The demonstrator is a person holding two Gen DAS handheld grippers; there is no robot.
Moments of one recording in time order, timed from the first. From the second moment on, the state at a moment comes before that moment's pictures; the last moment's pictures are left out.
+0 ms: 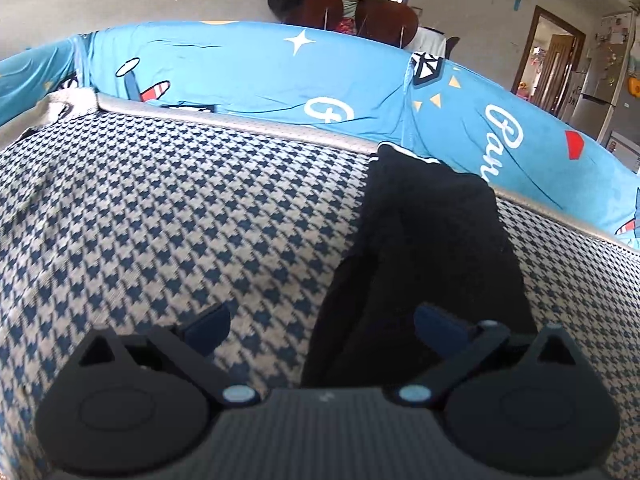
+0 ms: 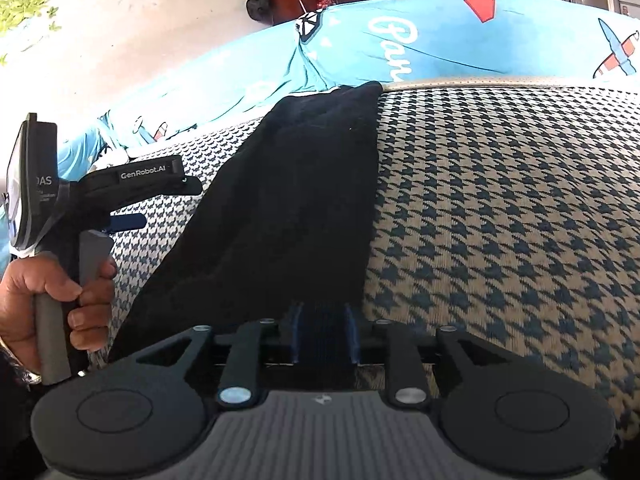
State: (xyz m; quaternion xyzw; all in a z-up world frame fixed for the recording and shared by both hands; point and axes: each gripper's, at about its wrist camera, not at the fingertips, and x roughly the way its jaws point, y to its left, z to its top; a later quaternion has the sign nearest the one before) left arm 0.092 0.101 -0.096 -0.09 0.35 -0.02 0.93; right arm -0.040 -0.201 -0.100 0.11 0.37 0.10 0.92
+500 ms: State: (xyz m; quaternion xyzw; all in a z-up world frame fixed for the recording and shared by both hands) left arm 0.126 0.081 -0.116 -0.04 0.36 -0.02 0.93; right arm -0.038 -0.214 -0.113 0.16 0.37 0.09 0.91
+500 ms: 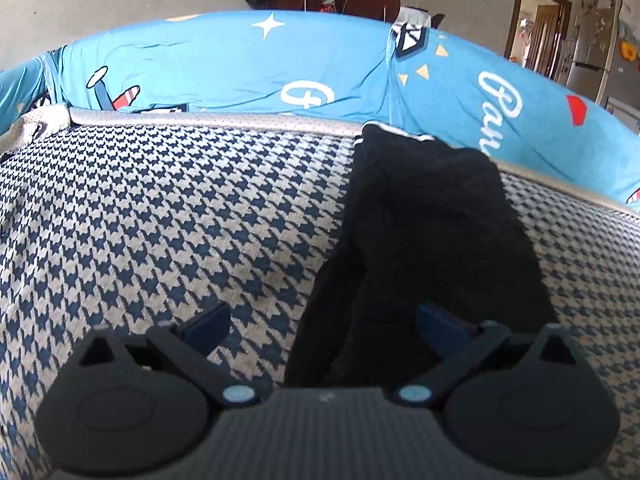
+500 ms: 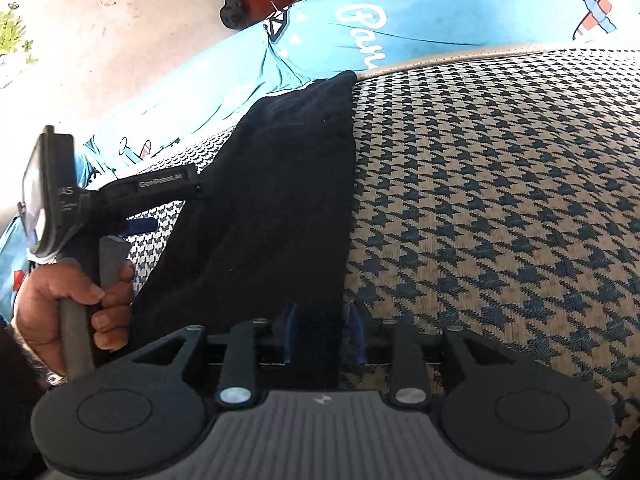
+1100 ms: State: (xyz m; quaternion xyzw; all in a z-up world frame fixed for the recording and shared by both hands) left arm 0.138 0.108 -0.132 -0.06 0.38 0.07 0.92; right arm -0.036 -0.213 -0.118 0.16 0.37 0.09 0.91
